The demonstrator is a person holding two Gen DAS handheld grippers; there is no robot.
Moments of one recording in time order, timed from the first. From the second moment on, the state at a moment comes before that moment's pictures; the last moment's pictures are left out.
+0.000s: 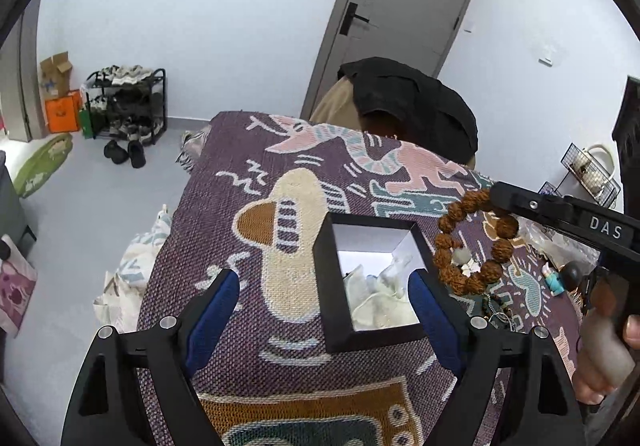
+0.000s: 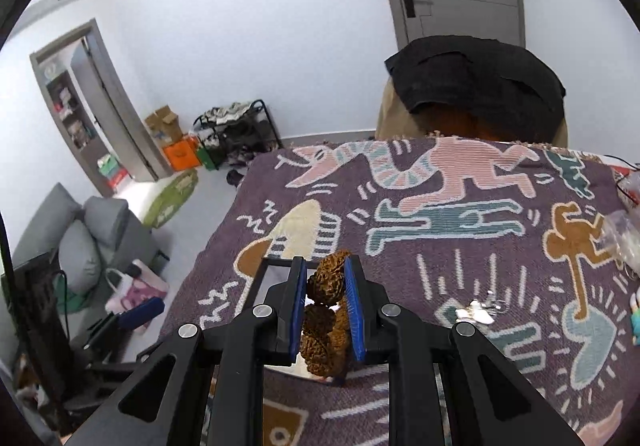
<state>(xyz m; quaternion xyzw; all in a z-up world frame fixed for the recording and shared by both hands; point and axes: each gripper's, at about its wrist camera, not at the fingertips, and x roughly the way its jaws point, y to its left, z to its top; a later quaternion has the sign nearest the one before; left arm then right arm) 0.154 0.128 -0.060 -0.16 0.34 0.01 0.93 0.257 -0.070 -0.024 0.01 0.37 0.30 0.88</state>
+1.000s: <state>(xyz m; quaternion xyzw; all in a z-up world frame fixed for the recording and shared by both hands) 0.162 0.081 -0.059 -0.15 0.35 -0.02 0.92 0.247 -0.165 -0.049 0.01 0.40 0.27 0.87</state>
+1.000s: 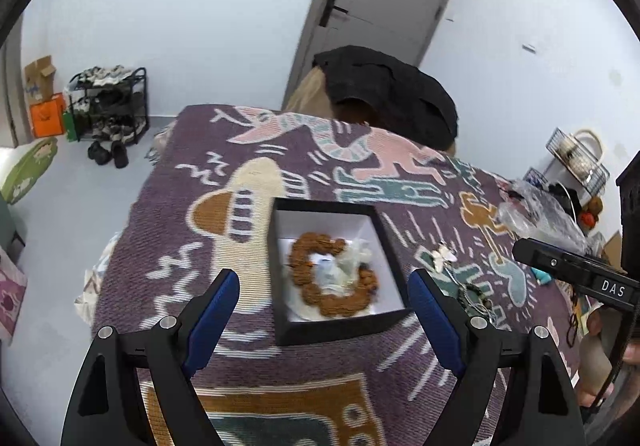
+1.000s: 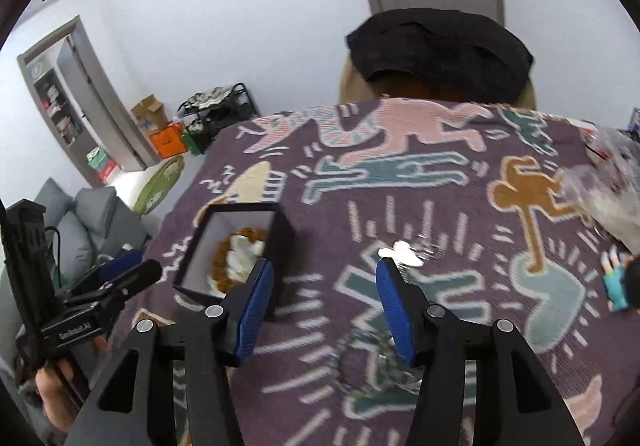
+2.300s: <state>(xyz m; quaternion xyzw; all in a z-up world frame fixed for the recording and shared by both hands) 0.178 -0.052 -0.113 -0.09 0.42 -0.09 0.90 0.267 -0.215 -0.146 -0.02 0.47 0.25 0.85</state>
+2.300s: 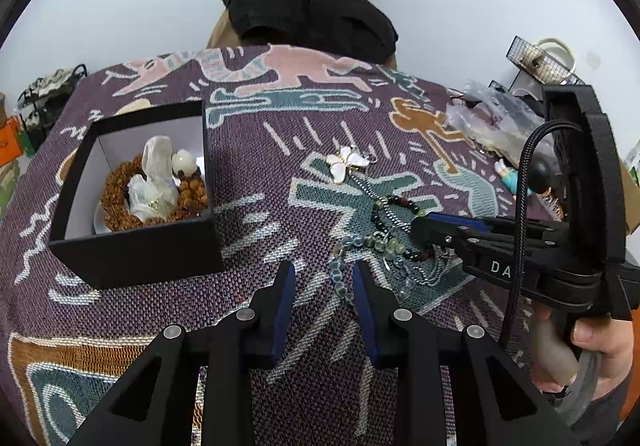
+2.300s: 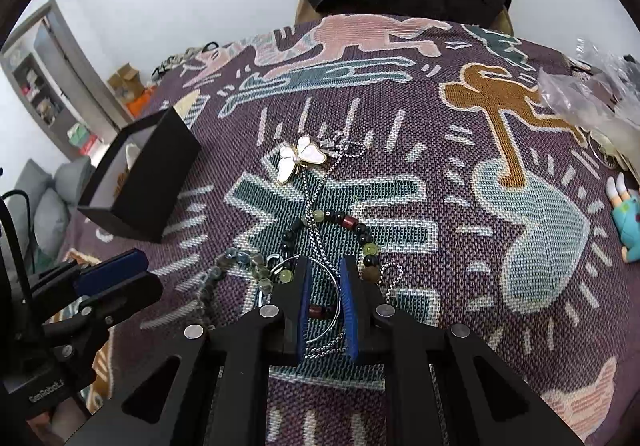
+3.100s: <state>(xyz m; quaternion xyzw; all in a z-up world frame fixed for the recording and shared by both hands) 0.196 -0.069 -0.132 -0.08 0.46 -0.08 0.88 0.241 -0.255 -0.118 0.05 0.42 0.26 0.87</state>
